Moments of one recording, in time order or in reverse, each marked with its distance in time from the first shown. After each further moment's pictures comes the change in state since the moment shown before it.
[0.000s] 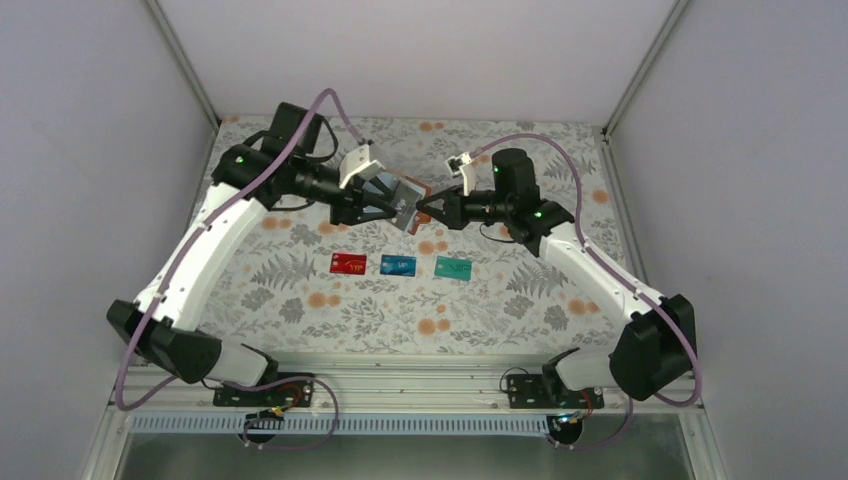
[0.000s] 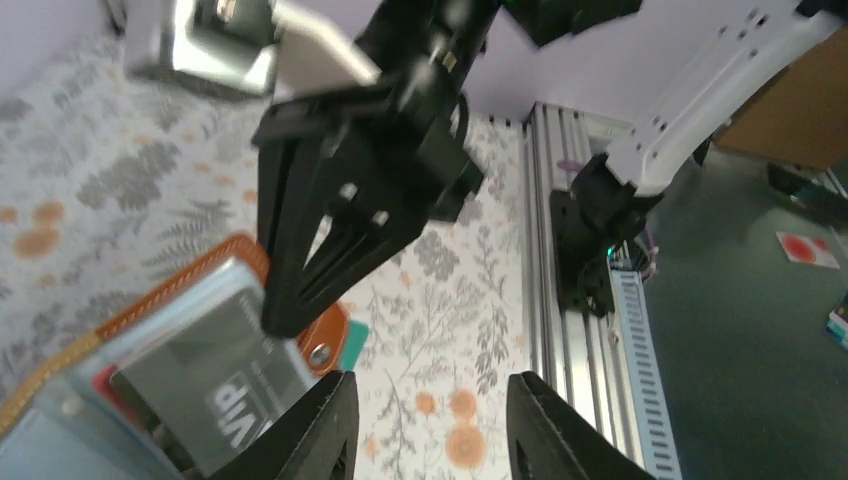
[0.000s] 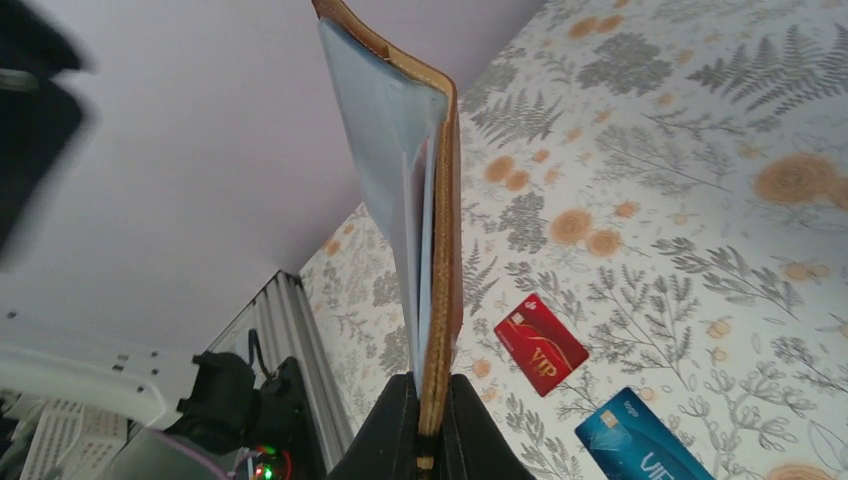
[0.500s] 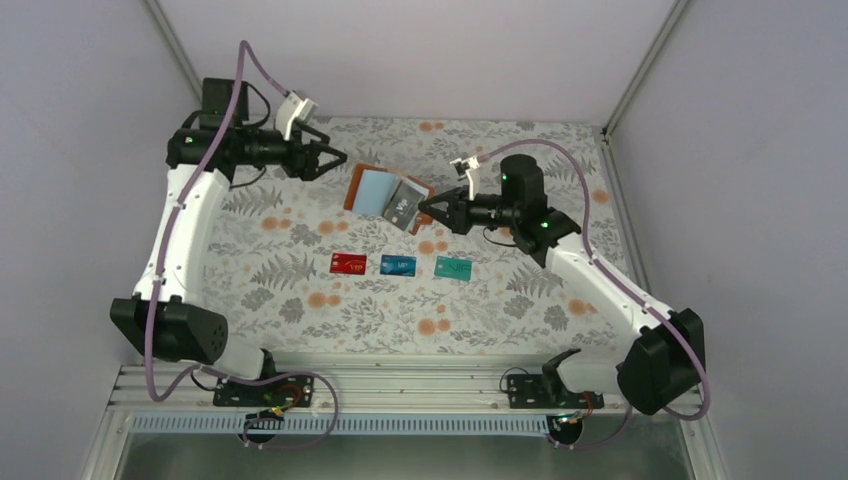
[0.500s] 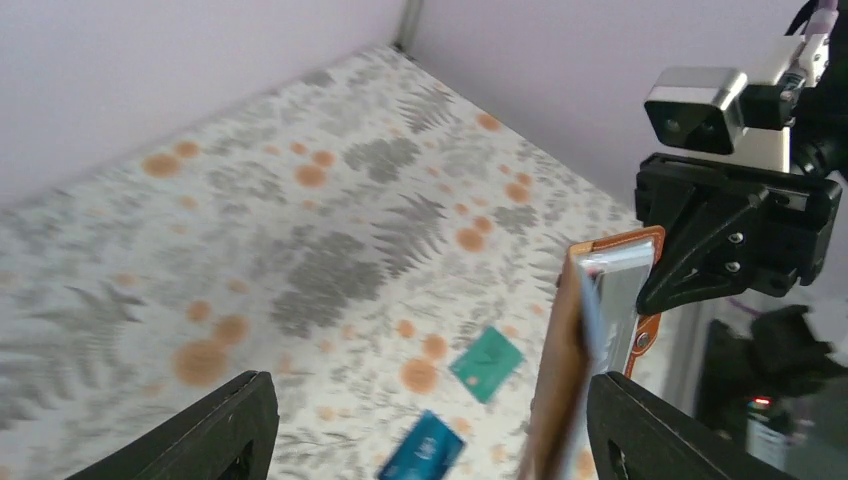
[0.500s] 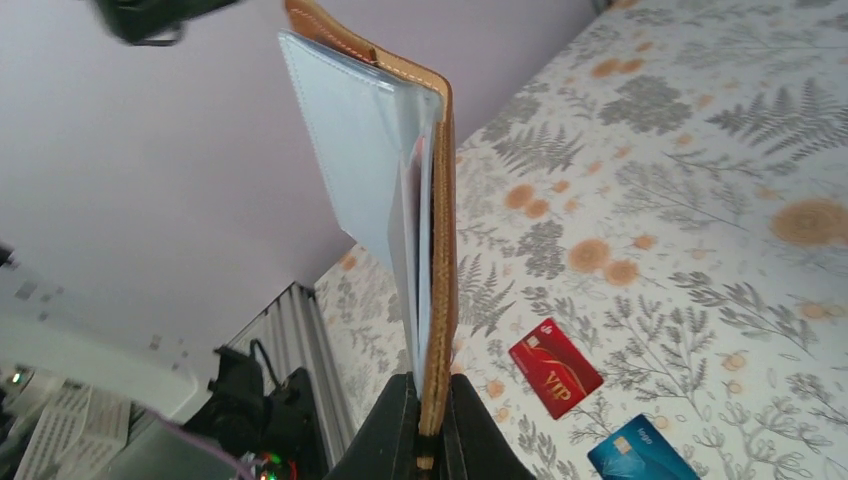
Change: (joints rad) left arm 0.367 0.077 0.006 0.094 0.005 -0.216; right arm -0.002 -0.093 -0.093 0.113 -0.060 -0.016
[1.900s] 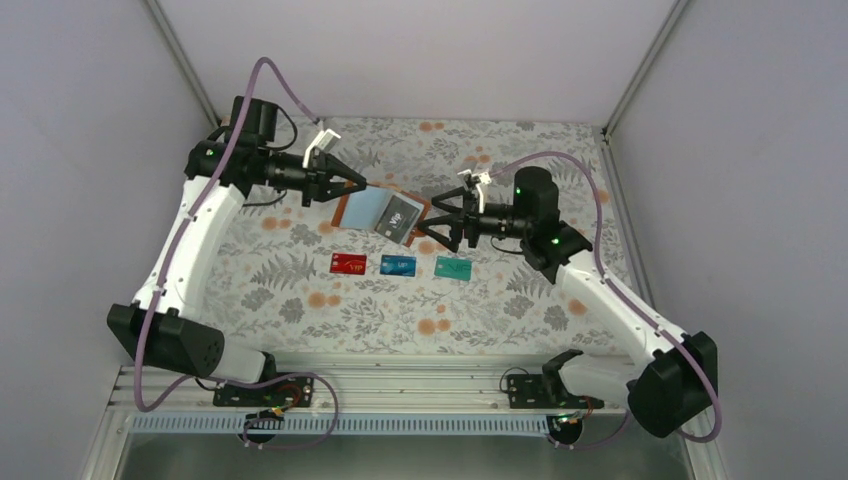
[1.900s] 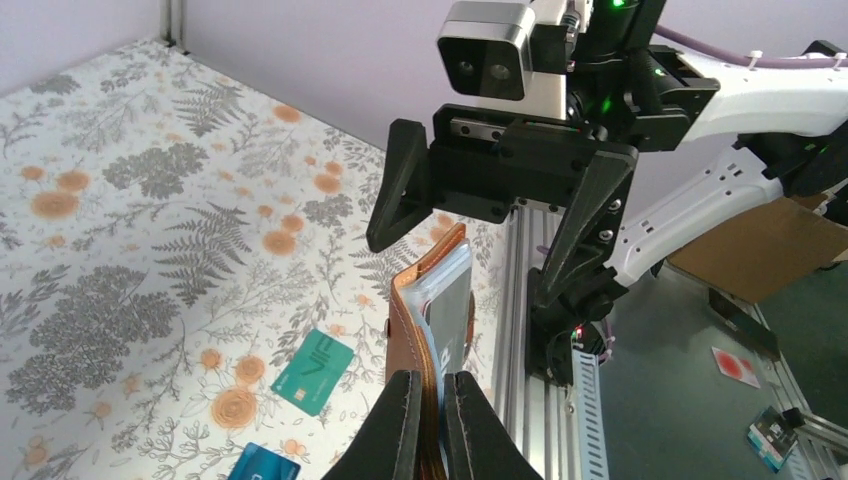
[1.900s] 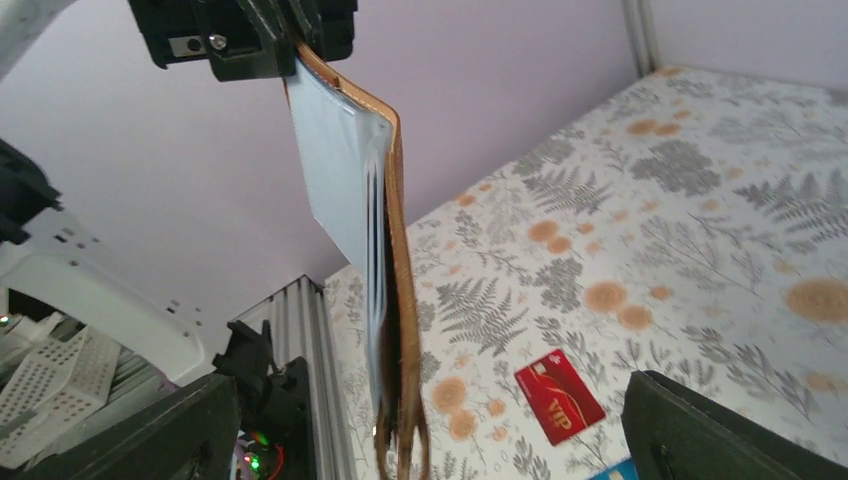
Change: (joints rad) left arm -0.121 -0.045 -0.094 -0.071 0.232 0.116; right arm -0.004 -0.100 -0.088 0.068 -0.008 -0.070
